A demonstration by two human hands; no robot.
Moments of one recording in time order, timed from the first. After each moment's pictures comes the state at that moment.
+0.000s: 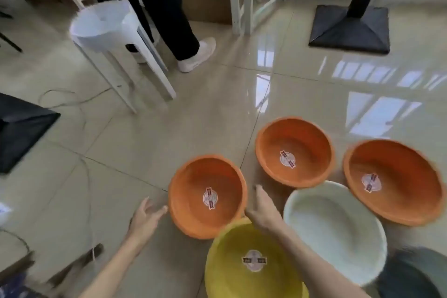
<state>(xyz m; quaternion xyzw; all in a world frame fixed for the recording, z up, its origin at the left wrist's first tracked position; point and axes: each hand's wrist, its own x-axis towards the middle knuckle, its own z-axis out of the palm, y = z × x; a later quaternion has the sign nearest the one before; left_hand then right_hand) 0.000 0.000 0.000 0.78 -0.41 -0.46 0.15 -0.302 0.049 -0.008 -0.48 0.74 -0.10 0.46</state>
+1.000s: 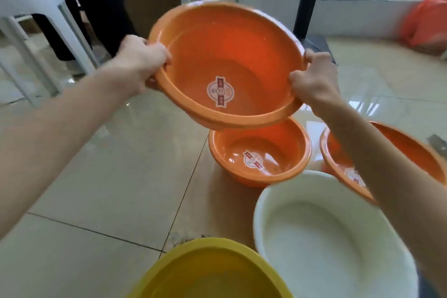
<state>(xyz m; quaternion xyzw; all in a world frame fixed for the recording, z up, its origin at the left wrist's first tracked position) -0.242 -0.146 0.014 0.61 -0.59 -0.39 0.37 -0.488 -0.026 -0.006 -0.41 0.80 -0.43 0.06</state>
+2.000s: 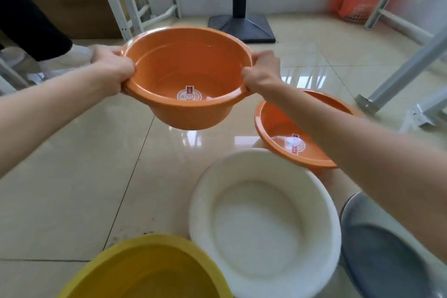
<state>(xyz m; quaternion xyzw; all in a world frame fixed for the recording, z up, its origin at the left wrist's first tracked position) -0.357 -0.143 -0.036 0.63 -0.65 -0.31 0.29 -0.580 -0.001 -0.066 -0.36 0.82 -0.43 0.11</state>
